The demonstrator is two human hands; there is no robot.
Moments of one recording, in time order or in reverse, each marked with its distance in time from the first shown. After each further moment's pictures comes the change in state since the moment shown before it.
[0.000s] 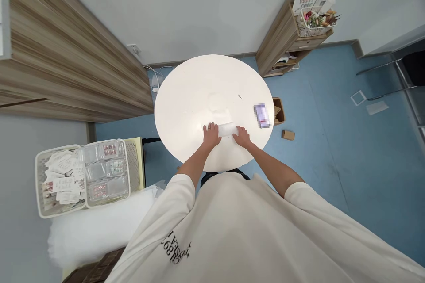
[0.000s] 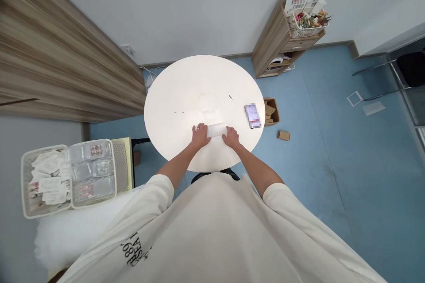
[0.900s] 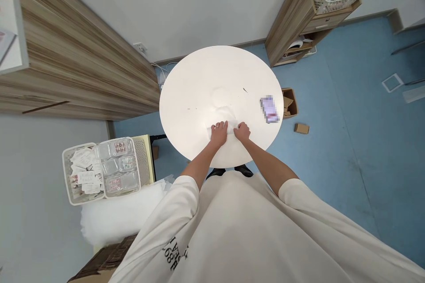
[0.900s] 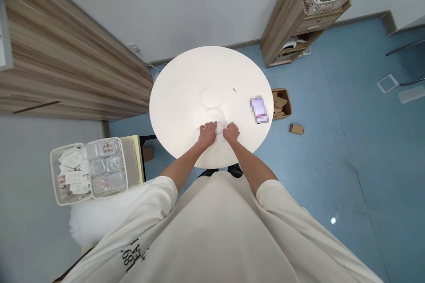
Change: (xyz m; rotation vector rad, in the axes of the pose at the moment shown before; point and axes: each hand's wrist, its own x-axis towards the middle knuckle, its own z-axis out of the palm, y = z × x) left_hand -0.006 0.023 0.005 0.034 0.000 0.054; right_hand 0.016 -0.027 0.023 0.356 0.136 0.255
